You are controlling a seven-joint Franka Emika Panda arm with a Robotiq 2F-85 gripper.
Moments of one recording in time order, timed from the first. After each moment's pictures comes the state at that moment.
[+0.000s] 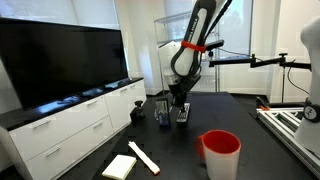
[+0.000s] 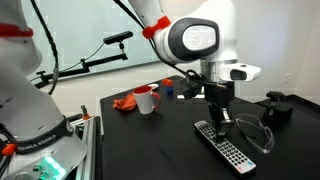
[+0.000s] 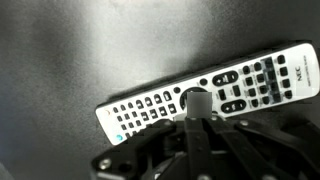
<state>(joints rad) -0.09 0.36 -0.32 -2.33 -0.23 2.61 0.28</state>
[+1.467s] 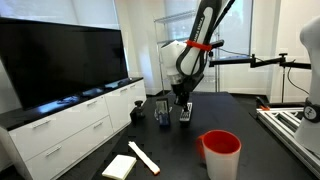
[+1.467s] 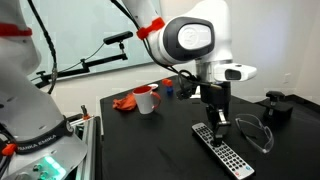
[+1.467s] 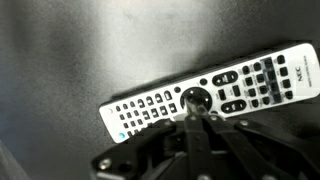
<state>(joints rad) -0.07 0.33 -0.36 -2.37 -0.31 2.63 0.35</state>
